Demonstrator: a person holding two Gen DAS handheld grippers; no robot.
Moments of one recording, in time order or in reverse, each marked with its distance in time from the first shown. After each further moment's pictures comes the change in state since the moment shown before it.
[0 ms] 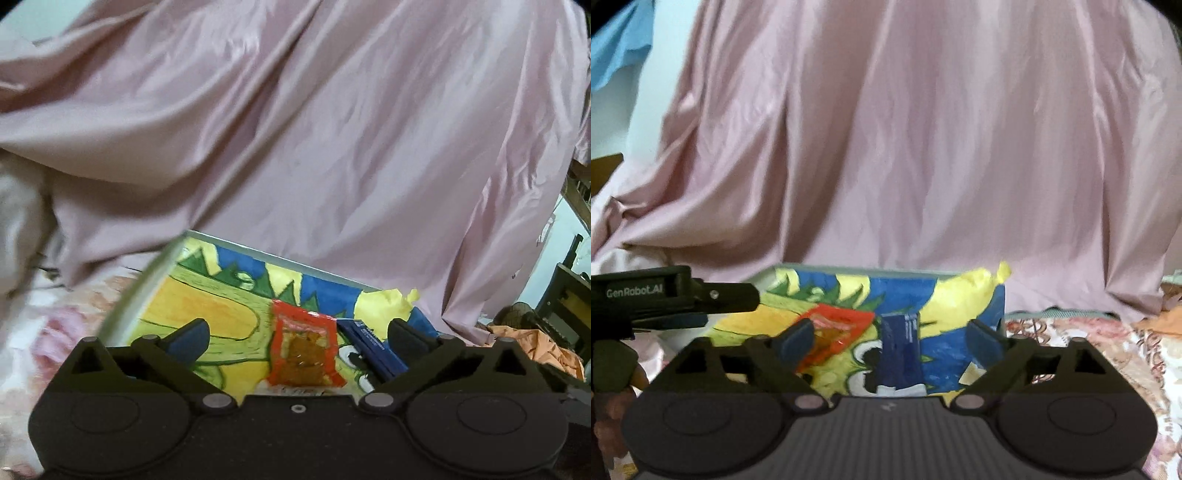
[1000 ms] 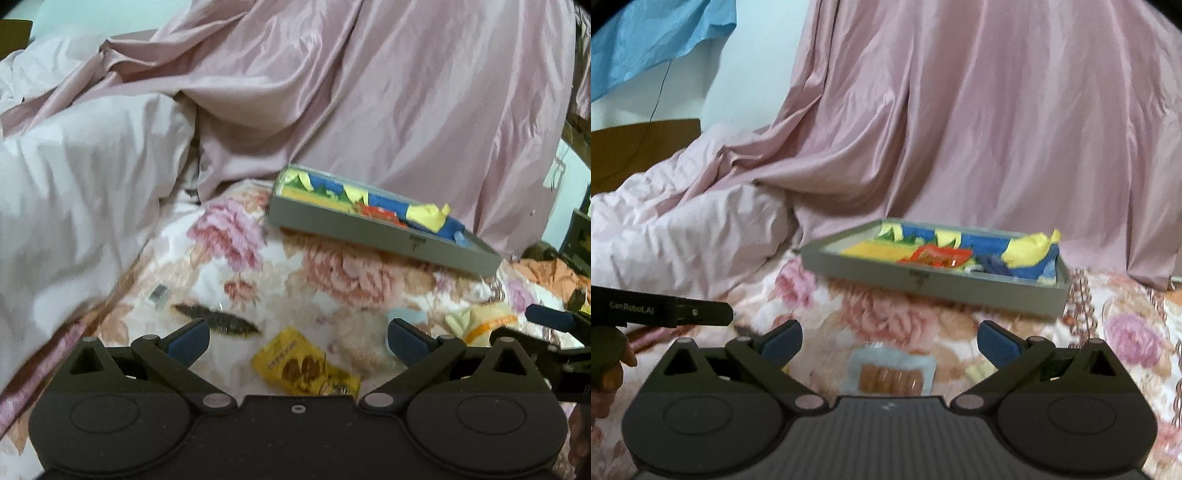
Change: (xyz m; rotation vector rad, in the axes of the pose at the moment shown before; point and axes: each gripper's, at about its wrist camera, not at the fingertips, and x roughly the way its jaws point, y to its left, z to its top) left arm -0.170 0.068 -0.107 0.054 0.095 0.130; right arm -0.134 0.095 -0.085 -0.127 0.030 0.119
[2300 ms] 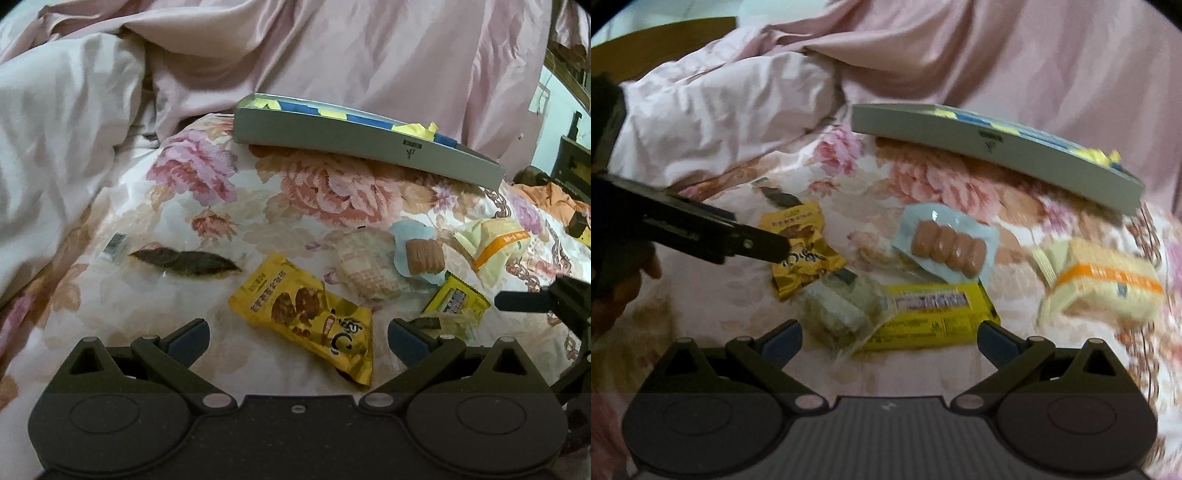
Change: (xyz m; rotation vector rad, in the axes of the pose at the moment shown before) left arm 0.056 -0.003 -0.029 0.136 0.163 -0.049; right arm 0.035 0.032 -0.063 -0.158 0.287 0.083
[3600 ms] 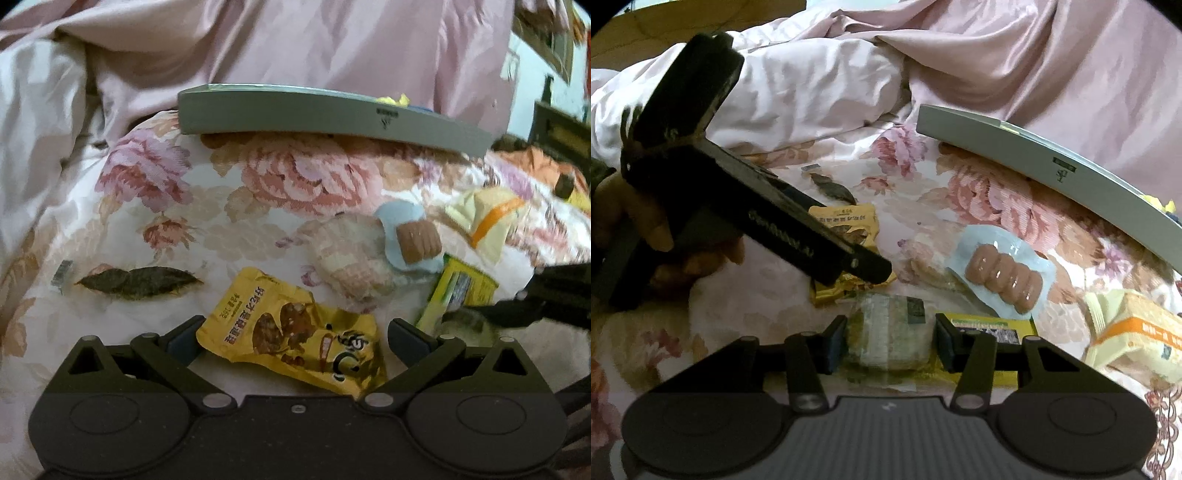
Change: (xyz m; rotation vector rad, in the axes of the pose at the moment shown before) left arm 0.040 -0.011 0.002 0.131 0.031 -0.059; right arm 0.018 0.015 0.004 -0.160 -0.010 0.108
